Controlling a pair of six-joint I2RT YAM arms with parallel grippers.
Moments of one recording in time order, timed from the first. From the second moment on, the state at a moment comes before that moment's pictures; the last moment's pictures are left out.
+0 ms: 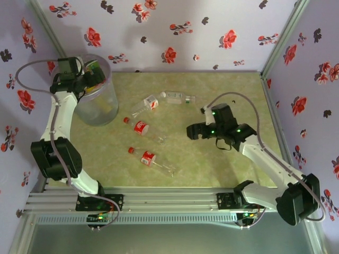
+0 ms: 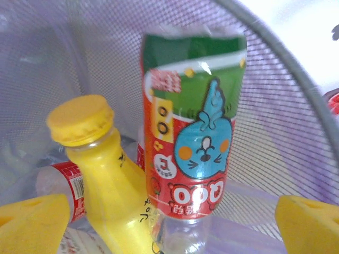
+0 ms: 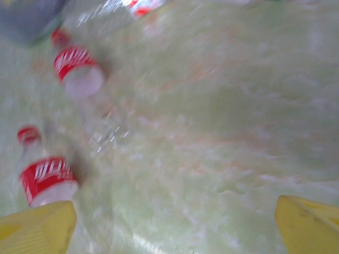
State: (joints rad) left arm 0.08 1.60 1.57 -0.59 0.08 -0.31; right arm 0.57 1.14 0.90 -0.58 -0.22 0.26
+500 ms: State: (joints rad) left arm 0.09 1.57 1.69 -0.68 0.06 -0.26; right arm 1.11 1.47 0.98 -0.67 -0.08 0.18
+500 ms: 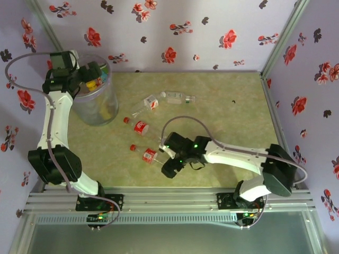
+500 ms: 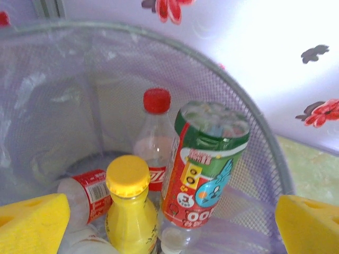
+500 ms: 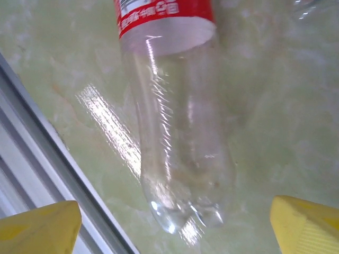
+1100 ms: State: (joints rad) left arm 0.09 1.28 1.55 -0.68 0.07 -0.29; right arm 1.12 1.71 1.02 -0.54 0.07 0.16
